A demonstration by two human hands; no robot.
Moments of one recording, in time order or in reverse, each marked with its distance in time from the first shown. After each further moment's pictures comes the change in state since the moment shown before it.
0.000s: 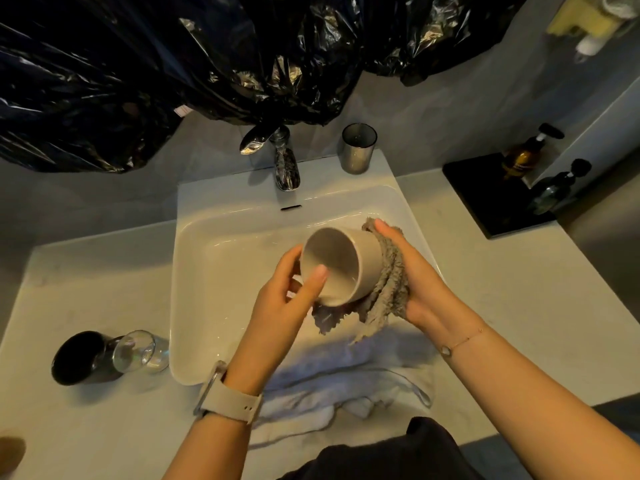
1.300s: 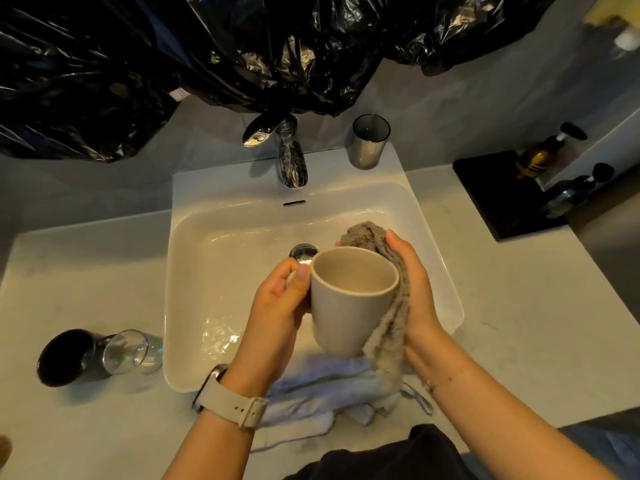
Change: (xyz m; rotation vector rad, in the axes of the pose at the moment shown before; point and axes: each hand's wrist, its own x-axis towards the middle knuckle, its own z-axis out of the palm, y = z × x) left_hand 0.014 -0.005 -0.003 -0.408 0.037 -0.076; right_hand 0.006 0.021 0.025 0.173 0.125 -0.069
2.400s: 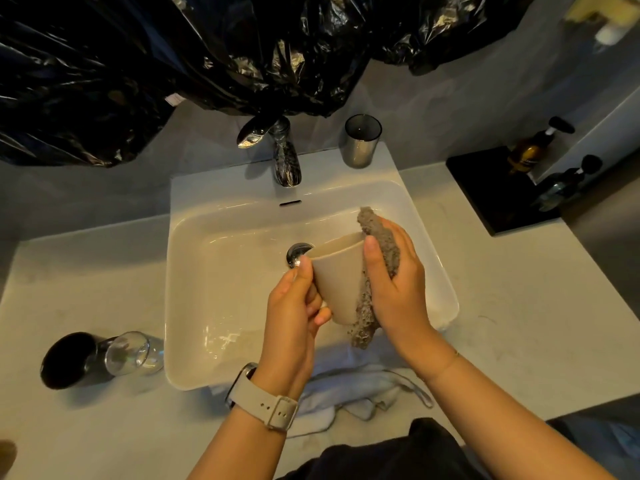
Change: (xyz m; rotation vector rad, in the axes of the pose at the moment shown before) left_hand -0.003 -0.009 0.028 -0.333 0.191 -0.203; right_hand 0.002 0.014 -0.016 -0.809 0.053 -0.871
